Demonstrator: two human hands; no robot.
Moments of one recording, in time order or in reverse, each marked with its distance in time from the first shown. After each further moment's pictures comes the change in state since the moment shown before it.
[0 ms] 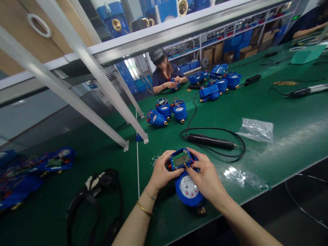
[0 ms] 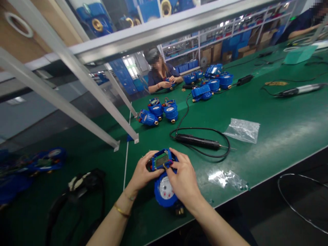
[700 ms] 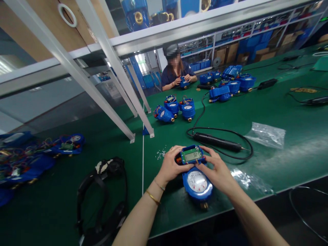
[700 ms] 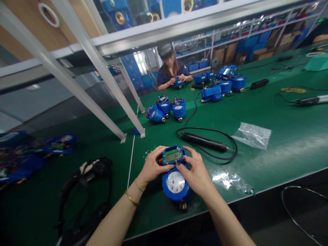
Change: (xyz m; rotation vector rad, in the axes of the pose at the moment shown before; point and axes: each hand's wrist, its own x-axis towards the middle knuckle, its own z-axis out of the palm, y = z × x) left_hand 0.000 0.004 0.014 0.023 0.050 0.049; right_hand 0.002 0.025 -0.019 0.060 -0.082 -0.009
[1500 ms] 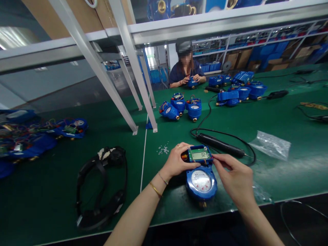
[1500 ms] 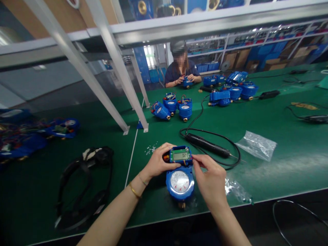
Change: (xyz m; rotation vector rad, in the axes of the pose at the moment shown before) left_hand 0.002 -0.002 0.009 -0.034 0.002 0.031; right_hand -0.010 -0.019 -0.023 -0.178 0.288 -0.173
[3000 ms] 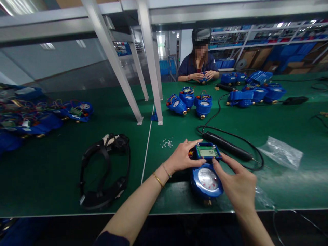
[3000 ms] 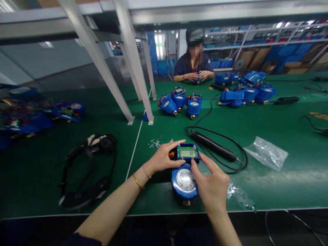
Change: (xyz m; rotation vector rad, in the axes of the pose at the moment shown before) left_hand -0.002 0.002 0.000 0.002 -0.074 -0.025; right_hand -0.012 -0.005 0.009 -0.119 0.067 0.125
